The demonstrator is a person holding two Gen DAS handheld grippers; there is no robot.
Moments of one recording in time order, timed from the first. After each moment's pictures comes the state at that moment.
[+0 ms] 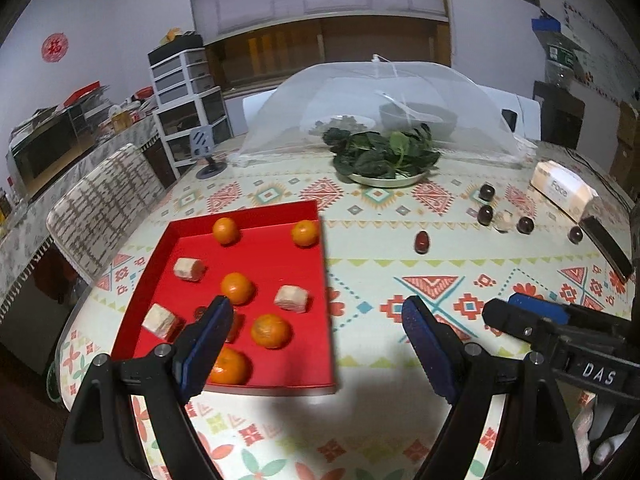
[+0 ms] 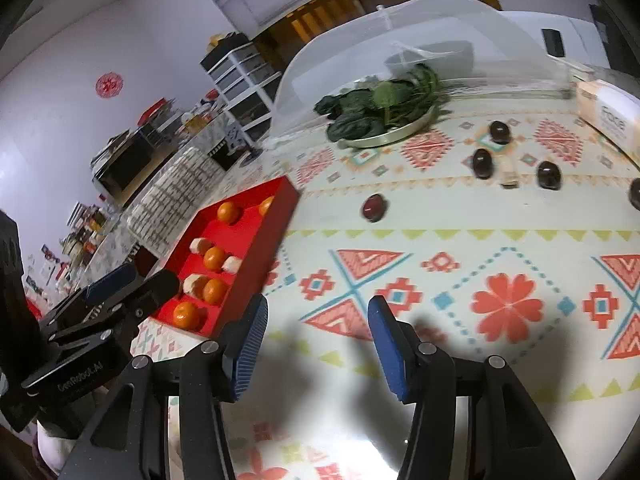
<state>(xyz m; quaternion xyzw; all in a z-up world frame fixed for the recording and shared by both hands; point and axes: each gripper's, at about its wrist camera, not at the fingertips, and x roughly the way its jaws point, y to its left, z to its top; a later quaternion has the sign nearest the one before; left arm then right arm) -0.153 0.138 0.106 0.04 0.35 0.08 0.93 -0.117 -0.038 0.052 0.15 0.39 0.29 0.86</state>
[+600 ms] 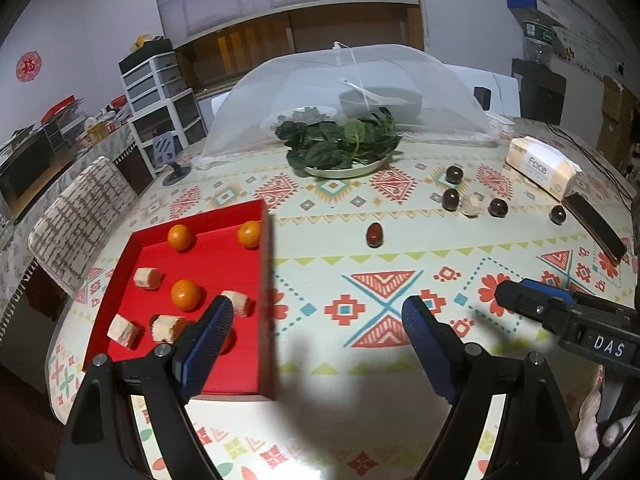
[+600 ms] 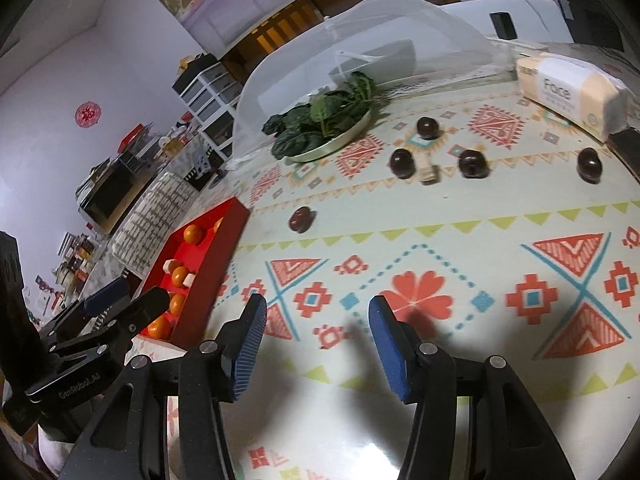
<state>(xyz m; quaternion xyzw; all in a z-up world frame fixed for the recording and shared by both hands) -0.135 0.090 0.096 0.06 0.37 0.05 0.93 -0.111 -0.103 0.039 0.19 0.39 0.25 0.86</state>
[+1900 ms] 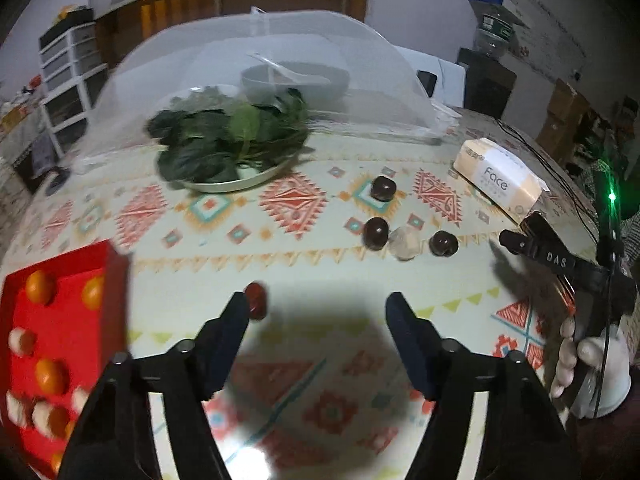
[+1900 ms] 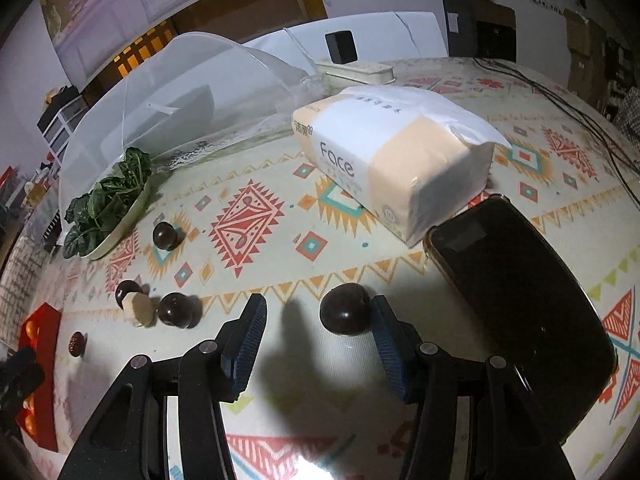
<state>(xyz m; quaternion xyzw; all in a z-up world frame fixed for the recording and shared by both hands) -0.004 0.040 0.063 0.01 0.43 -0.10 0.90 0.006 -0.242 0.022 0.14 0.42 0.00 0.90</state>
